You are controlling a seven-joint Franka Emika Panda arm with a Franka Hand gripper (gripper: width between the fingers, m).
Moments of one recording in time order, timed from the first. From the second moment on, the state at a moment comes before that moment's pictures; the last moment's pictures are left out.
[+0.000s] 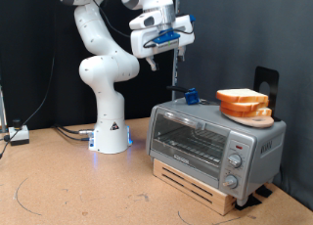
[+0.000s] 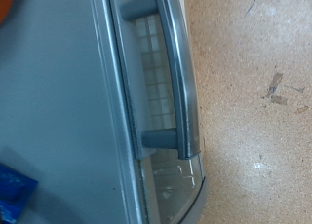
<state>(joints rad) 0.34 -0.71 -0.18 -2.53 0.07 1.95 0.74</state>
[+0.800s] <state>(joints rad) 0.34 -0.61 -0.17 -2.58 0.10 2.08 0.70</state>
